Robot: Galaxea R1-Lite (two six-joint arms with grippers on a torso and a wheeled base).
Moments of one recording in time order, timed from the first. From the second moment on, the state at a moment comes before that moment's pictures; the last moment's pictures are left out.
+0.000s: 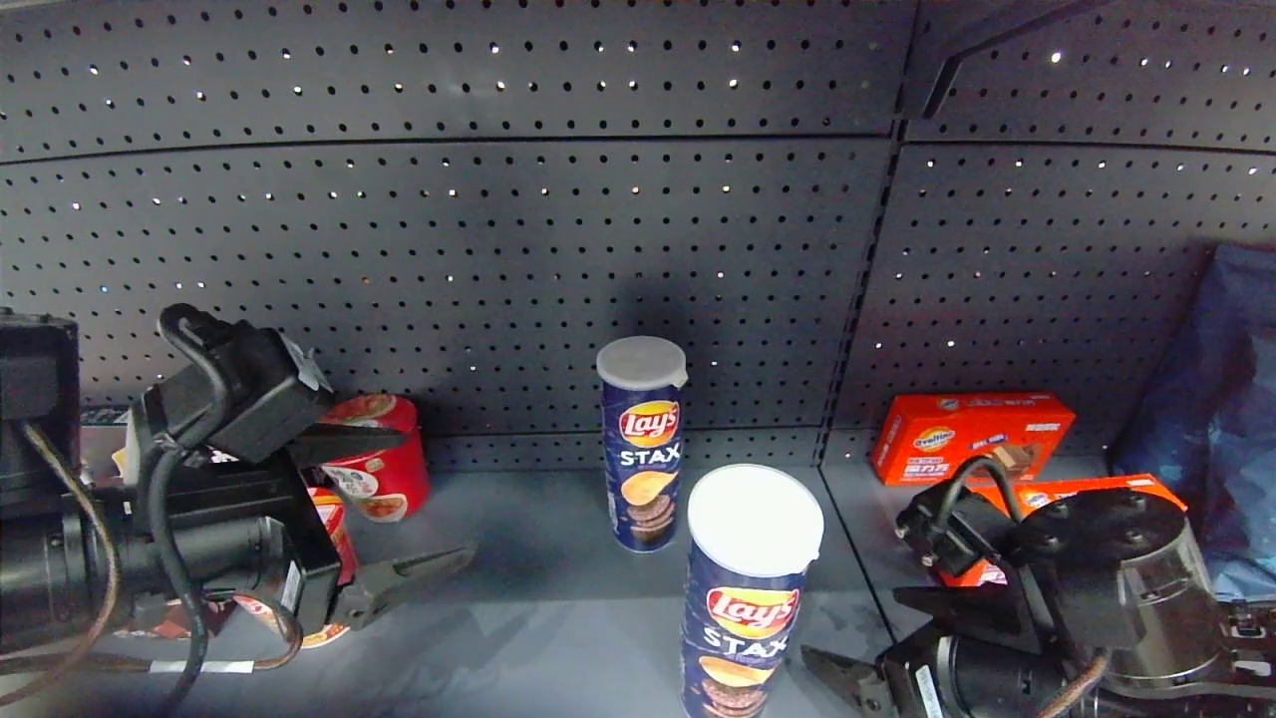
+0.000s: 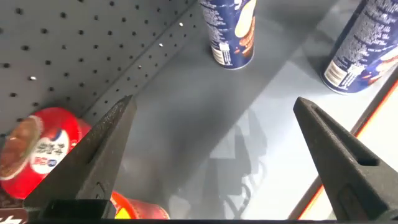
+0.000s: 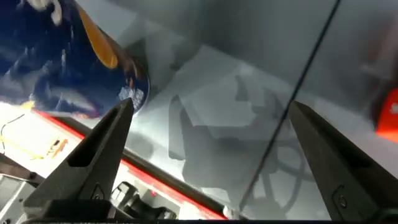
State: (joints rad) left arm -0.29 1.29 -0.68 -0.17 -0.35 0.39; right arm 0.82 1.51 -0.53 -0.36 -0.22 0.21
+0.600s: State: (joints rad) left arm -0.28 1.26 -0.66 -0.17 -0.36 0.39; right arm 0.83 1.60 -0.62 -0.37 -0.22 0.21
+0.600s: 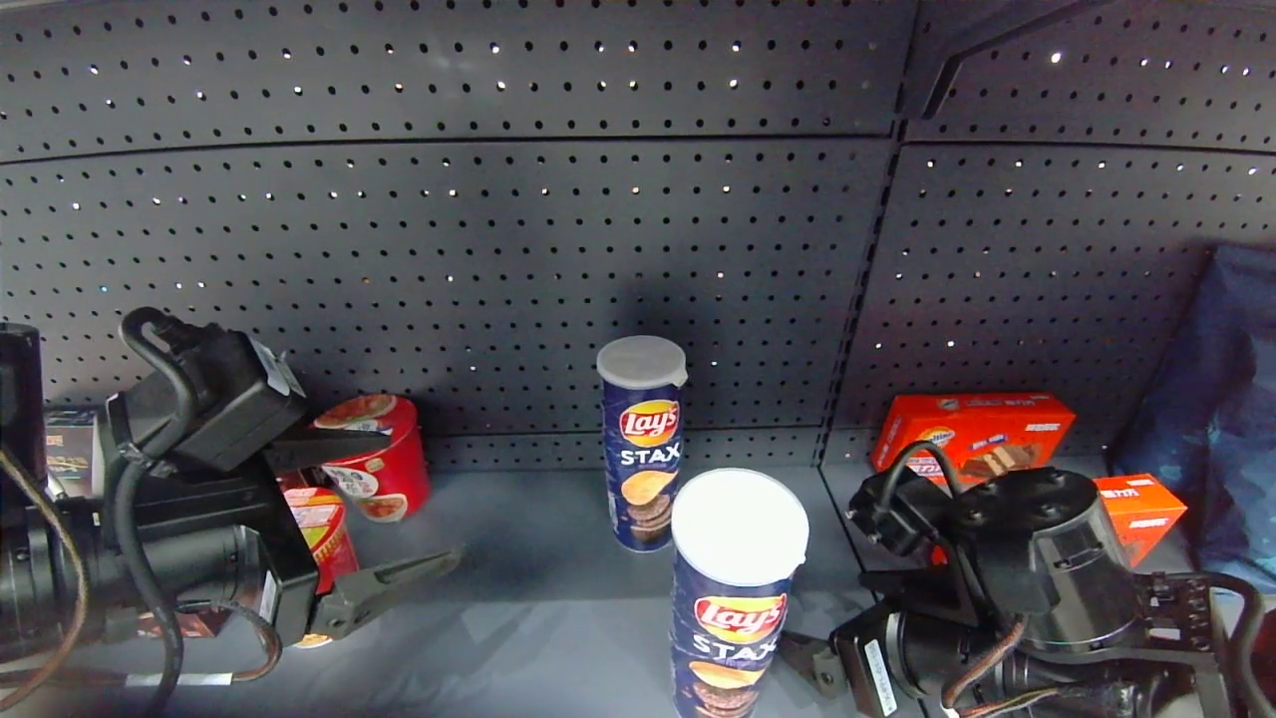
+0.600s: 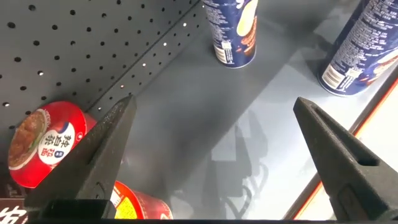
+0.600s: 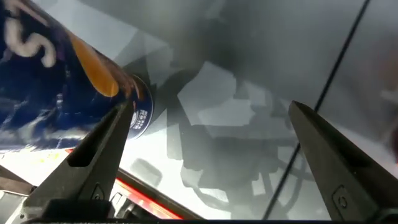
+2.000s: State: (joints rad) left arm -0.27 1.26 -0.64 -0.17 -0.36 0.40; right arm 0.87 1.66 -0.66 -0.37 -0.22 0.21
